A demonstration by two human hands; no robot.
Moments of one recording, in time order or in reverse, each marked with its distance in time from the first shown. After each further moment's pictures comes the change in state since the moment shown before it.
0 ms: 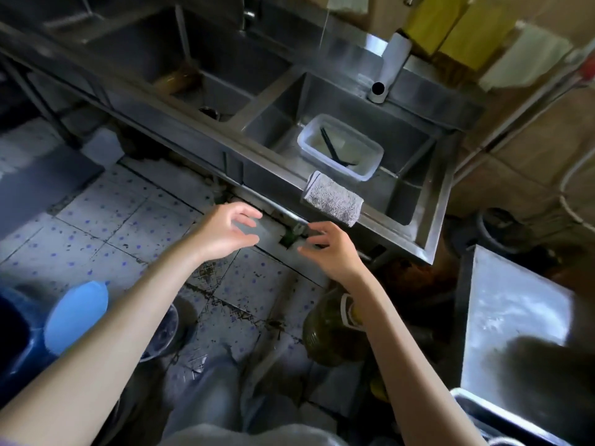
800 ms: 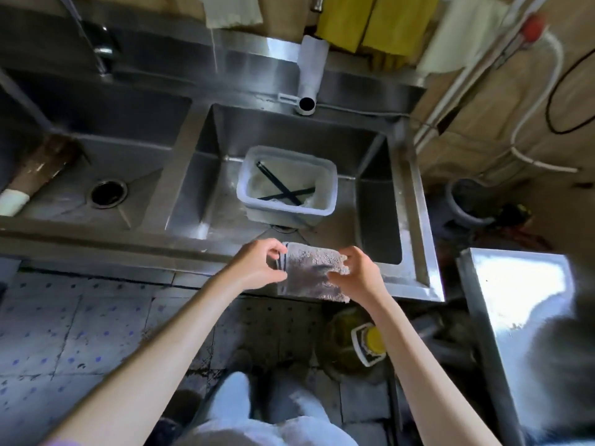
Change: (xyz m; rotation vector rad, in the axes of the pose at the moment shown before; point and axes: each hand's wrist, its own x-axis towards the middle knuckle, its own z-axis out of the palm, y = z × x) left_hand 0.257 0.045 0.029 0.320 -0.497 0.067; right_hand 0.163 0.031 -0.062 -0.126 0.349 0.429
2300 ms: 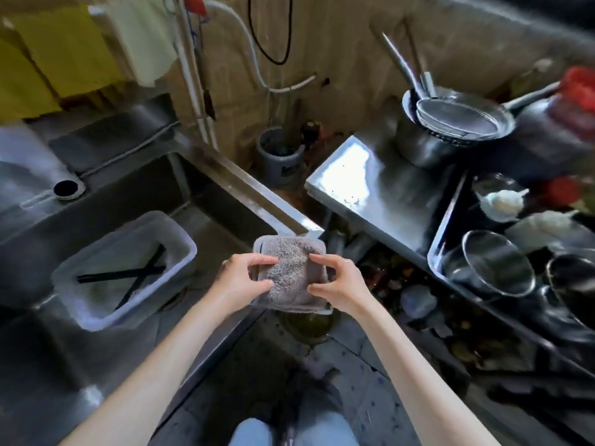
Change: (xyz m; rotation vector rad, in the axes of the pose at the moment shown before) left_hand 0.046 0.118 0.050 0.290 -0.470 0.606; right_hand -0.113 0.043 -0.023 0.463 0.515 0.442
